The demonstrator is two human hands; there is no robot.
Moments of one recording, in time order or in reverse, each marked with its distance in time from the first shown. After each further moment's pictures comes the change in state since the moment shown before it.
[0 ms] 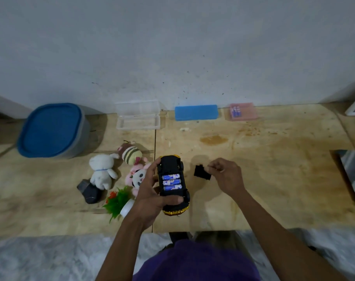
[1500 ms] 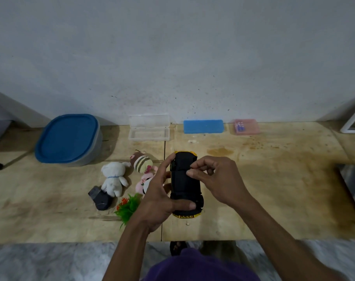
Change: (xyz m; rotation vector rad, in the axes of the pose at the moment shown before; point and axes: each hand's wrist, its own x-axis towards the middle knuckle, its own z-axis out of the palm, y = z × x) left_hand -0.037 0.048 -0.003 0.058 -0.163 0.158; right_hand -0.062 -0.147 -0.010 0.055 -0.112 -0.281
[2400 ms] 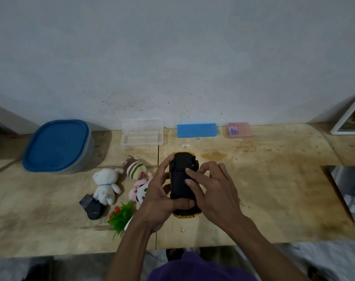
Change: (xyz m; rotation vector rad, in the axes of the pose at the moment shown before) left_hand 0.022 0.002 0.011 -0.020 0.015 0.027; right_hand -0.015 0.024 0.012 -0.605 0.236 -0.267
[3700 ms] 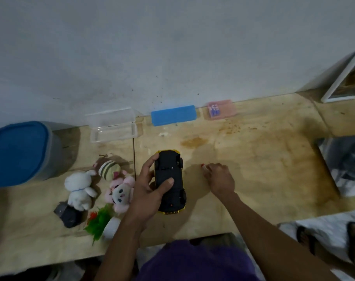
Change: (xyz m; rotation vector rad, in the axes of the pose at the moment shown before) left_hand 0.059 -0.037 0.036 0.092 0.156 -0.126; right_hand -0.013 0.182 0.096 -0.003 -0.422 0.652
